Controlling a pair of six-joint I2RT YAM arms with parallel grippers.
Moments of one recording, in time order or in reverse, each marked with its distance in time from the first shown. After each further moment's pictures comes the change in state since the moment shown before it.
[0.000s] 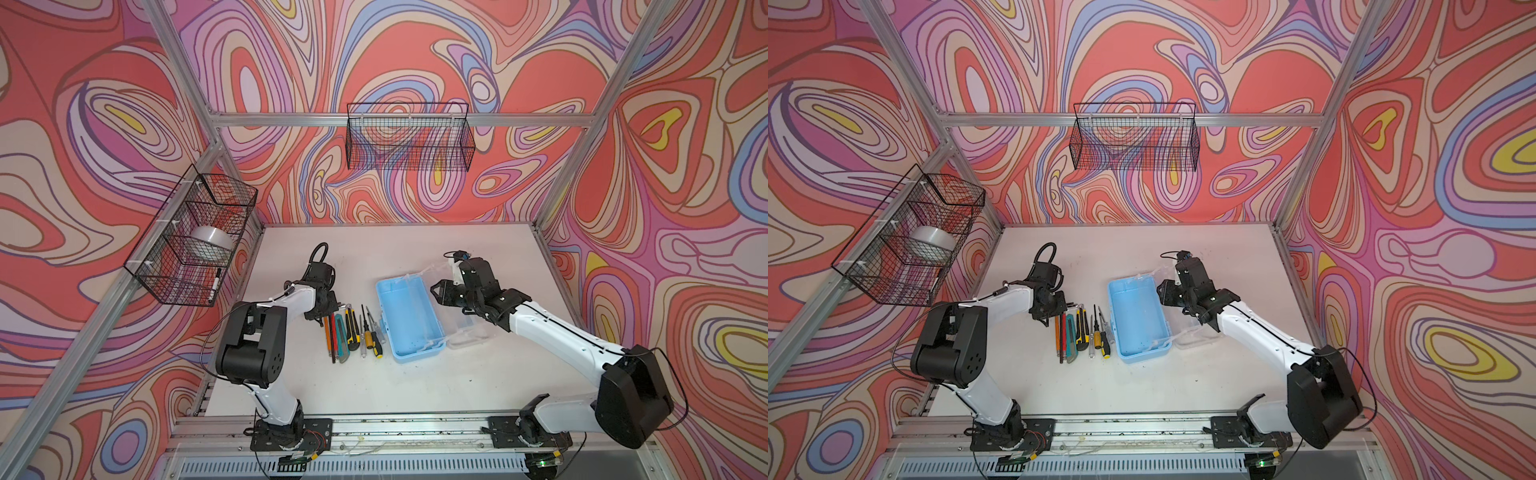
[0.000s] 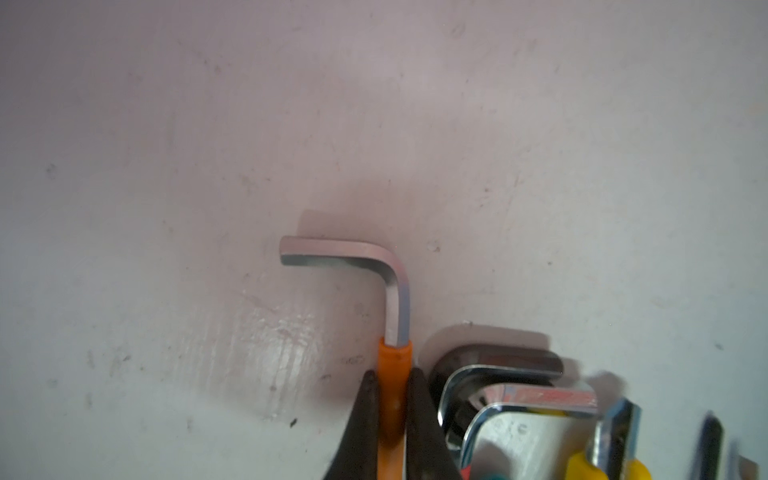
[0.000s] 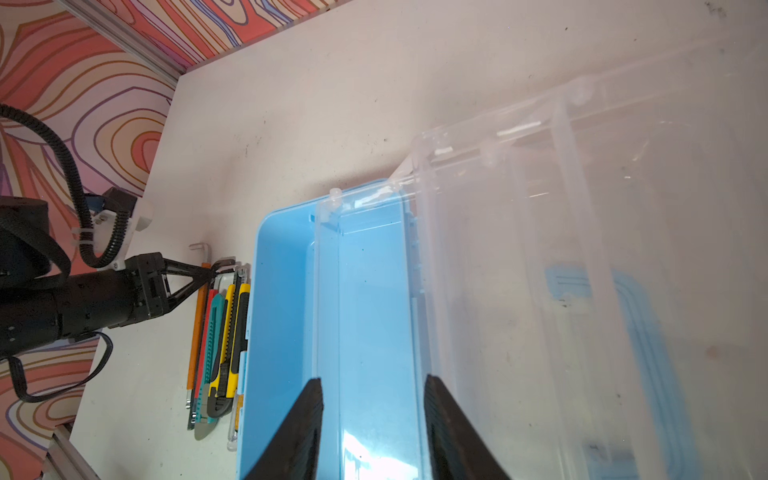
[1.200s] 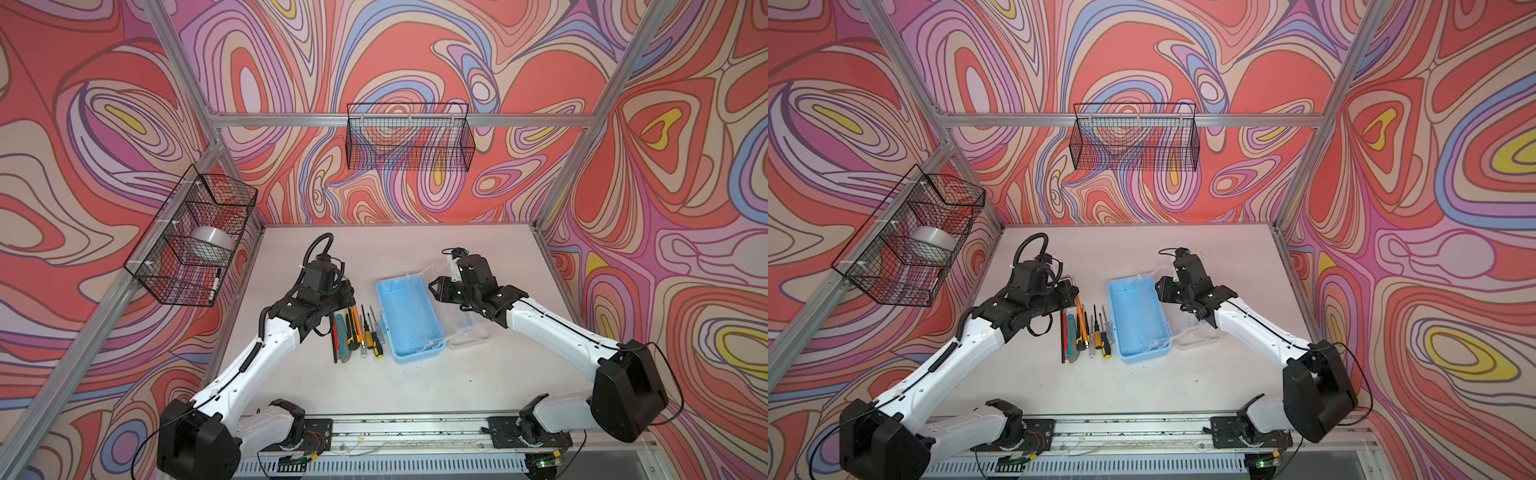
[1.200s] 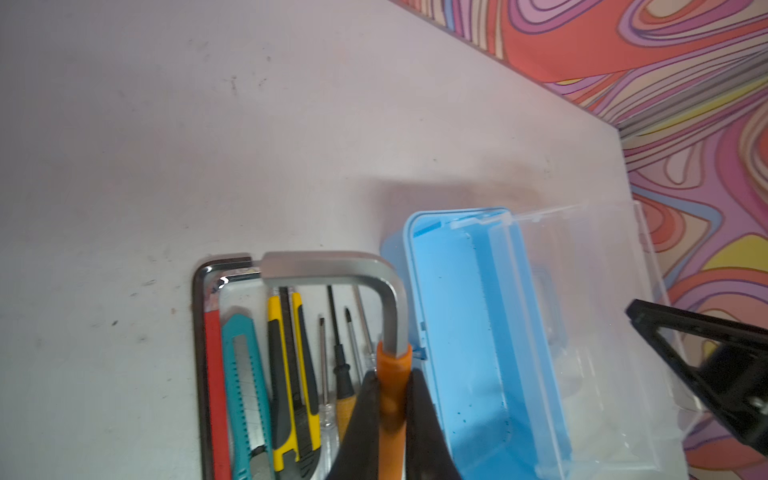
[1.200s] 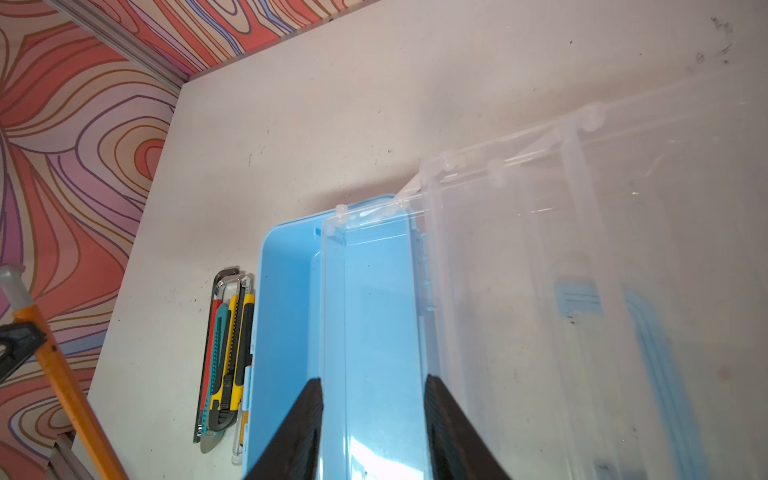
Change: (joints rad) left arm -0.261 -0.578 -0.037 -0.019 0.178 -0.185; right arm -0.001 0.023 0.029 0.006 0.003 0.004
